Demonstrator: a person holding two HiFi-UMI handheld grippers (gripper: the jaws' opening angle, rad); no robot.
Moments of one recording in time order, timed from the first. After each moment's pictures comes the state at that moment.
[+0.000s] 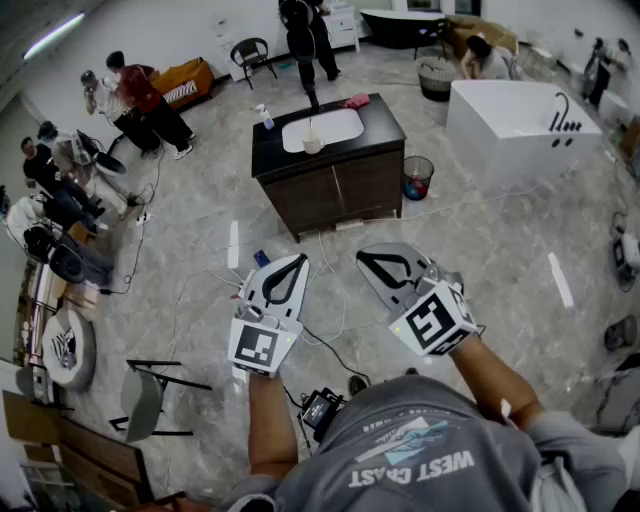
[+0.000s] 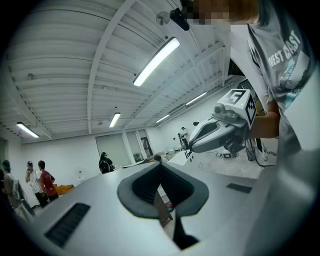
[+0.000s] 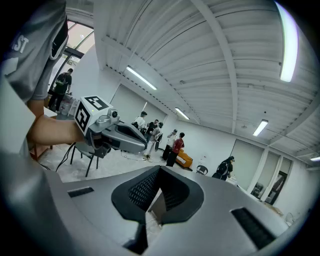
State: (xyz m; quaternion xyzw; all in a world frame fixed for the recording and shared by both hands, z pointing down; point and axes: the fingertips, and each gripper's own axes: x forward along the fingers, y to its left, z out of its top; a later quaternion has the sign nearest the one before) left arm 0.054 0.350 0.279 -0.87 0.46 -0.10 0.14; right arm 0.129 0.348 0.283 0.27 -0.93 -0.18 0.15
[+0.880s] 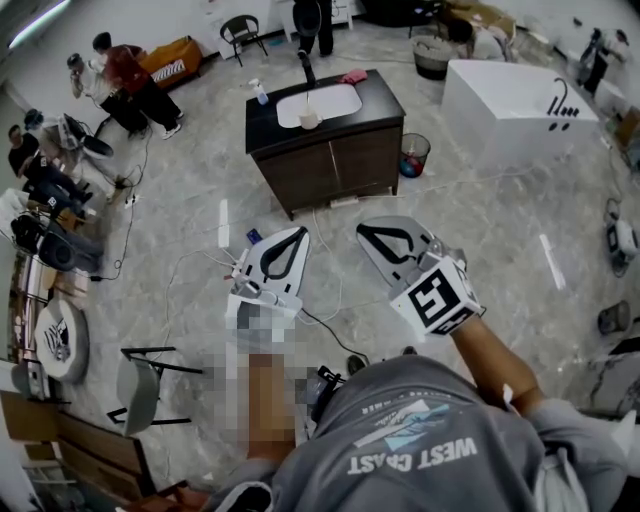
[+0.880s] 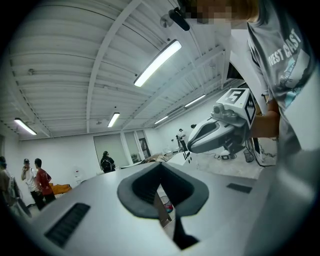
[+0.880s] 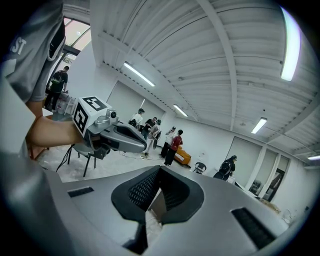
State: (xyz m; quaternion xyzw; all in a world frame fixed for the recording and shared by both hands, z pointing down) left arm 0.028 0.331 0.280 -0.88 0.45 -0.09 0.14; right arm 0.099 0.330 0.283 0.28 -0.93 -0.18 0.16
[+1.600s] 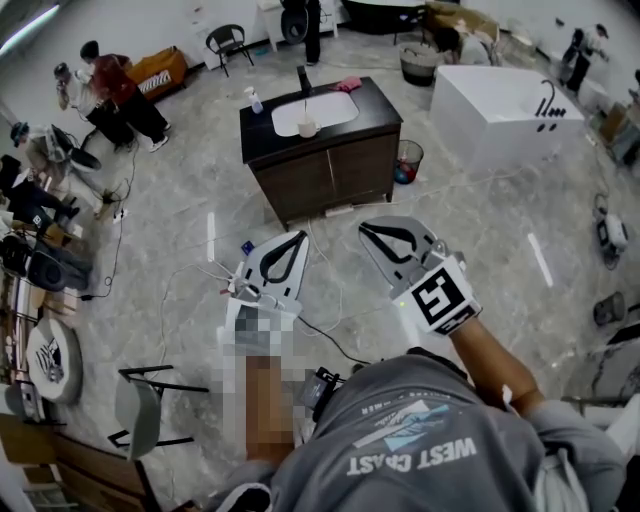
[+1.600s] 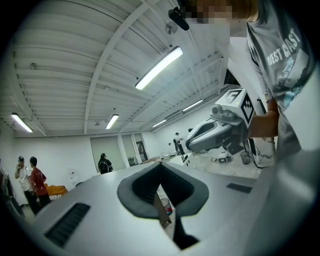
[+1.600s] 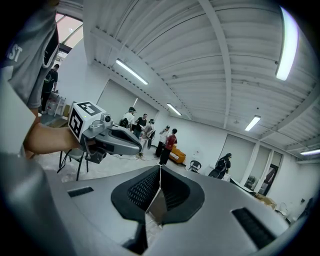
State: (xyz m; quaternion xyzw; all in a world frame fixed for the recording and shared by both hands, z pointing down) left arm -0.027 0.313 0.289 -0.89 0.42 -0.06 0.14; right arm 0.050 0.311 0.286 0.32 -0.92 -0.17 0.16
